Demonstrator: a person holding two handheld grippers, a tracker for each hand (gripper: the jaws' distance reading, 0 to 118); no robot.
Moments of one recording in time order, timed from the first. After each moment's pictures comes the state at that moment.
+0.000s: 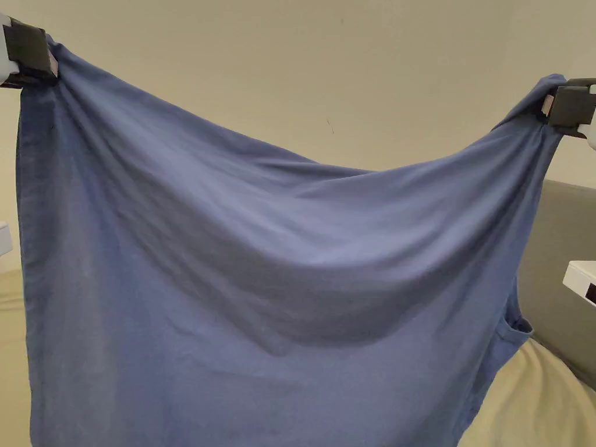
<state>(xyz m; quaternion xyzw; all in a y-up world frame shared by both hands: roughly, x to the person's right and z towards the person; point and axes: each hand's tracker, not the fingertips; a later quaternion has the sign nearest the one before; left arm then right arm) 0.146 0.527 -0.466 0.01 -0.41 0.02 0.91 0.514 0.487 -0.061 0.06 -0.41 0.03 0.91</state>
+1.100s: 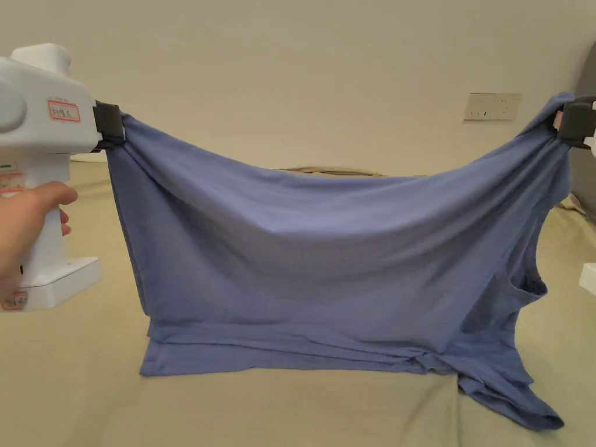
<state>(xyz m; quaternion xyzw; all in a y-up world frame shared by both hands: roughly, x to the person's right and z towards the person) 0.338 0.256 -0.699 -0.18 -0.41 0.00 0.89 0.693 0.258 -0.274 -0.09 -0.40 -0.04 0.91</state>
